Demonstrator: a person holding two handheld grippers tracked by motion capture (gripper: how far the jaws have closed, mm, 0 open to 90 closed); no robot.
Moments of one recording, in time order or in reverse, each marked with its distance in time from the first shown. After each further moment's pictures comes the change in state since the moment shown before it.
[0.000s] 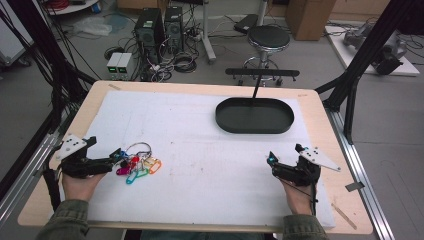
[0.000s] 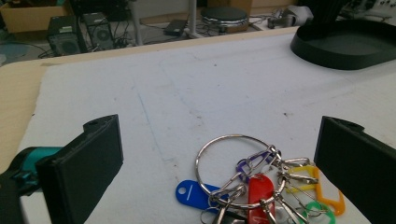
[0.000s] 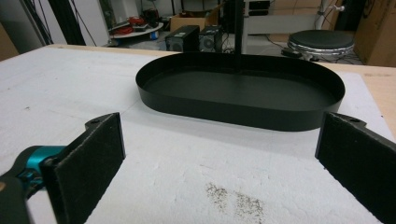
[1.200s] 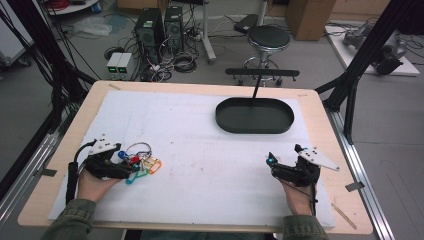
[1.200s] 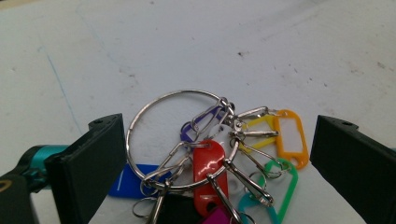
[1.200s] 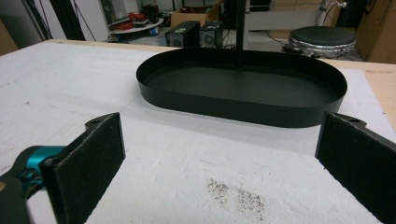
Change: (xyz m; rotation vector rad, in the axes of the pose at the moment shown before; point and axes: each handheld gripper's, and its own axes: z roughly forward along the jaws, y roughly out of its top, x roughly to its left) left arm -0.026 -0.006 0.038 0.248 -0.178 0.108; right arm 0.001 -0.001 0.001 0.014 0.000 -0.009
